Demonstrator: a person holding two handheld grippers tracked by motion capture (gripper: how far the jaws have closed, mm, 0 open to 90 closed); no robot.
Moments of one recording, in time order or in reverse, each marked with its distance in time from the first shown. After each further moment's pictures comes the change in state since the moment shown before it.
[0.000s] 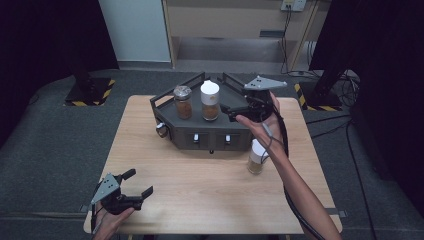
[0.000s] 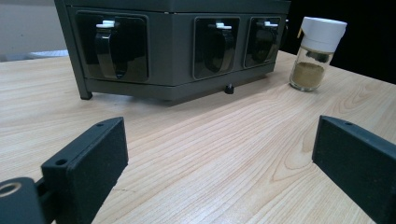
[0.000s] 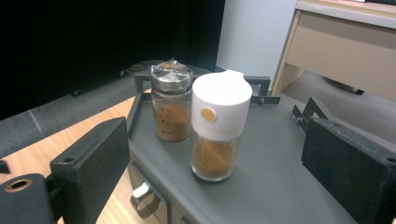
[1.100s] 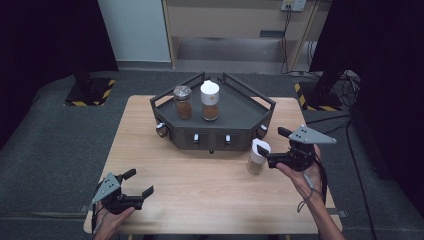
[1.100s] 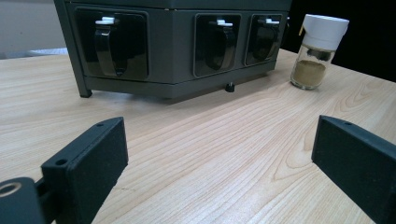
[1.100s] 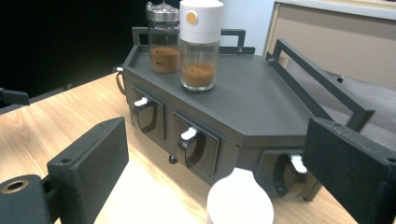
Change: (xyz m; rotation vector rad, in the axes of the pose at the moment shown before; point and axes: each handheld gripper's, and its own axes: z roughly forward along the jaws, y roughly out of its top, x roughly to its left) left arm 0.001 0.000 0.002 0.007 0.000 -0.004; right arm 0.007 -0.110 -0.106 -0.032 -0.054 0.014
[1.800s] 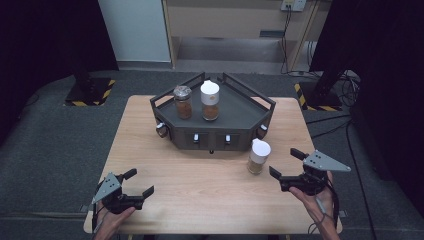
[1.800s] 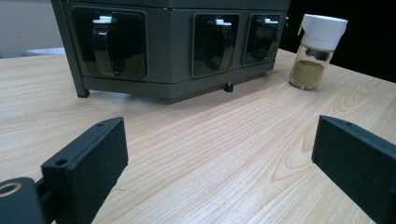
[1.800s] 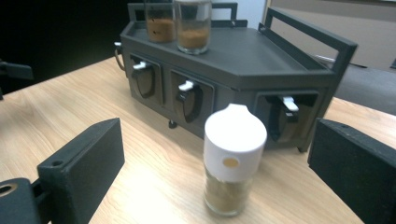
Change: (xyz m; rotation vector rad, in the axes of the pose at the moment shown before) left arm 0.001 0.000 0.001 -0.001 -0.006 0.000; right arm 0.003 -0.059 -0.035 -0.001 -0.019 0.042
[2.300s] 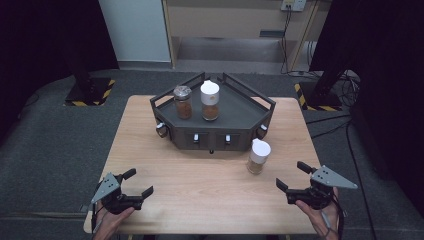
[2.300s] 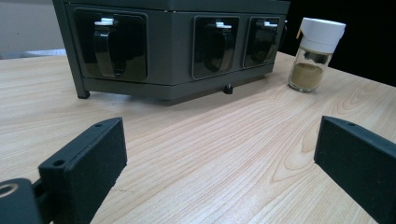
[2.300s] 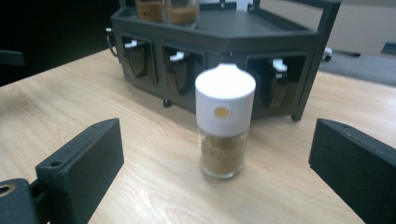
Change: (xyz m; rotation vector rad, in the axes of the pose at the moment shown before) left arm 0.002 -0.002 -0.001 -0.009 -0.003 -0.006; right arm 0.001 -0.044 -0.017 -0.003 -0.026 0.052
